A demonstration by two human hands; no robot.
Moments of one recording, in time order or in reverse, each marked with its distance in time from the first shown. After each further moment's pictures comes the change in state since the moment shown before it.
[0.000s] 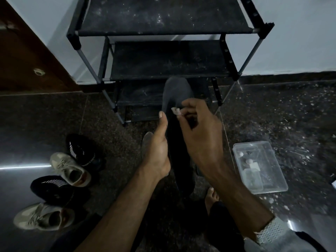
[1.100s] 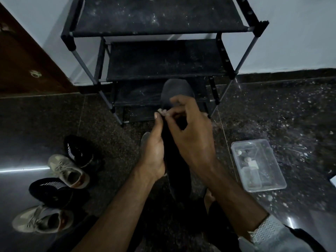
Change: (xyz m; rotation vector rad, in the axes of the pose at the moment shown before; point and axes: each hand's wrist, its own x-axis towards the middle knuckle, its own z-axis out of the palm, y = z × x) left_hand -0.002 0.000 0.003 -0.047 -0.018 -0.025; right_hand 0.001 -0.007 0.004 0.022 -0.034 -0.083
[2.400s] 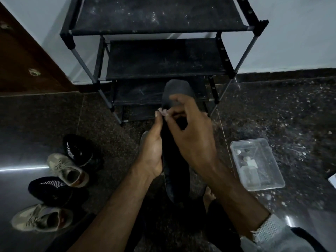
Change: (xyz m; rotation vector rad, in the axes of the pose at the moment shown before) left_hand 0.003 0.002 -0.005 0.070 0.050 -0.016; right_hand 0.000 0.000 -0.006 0.024 -0.045 0.003
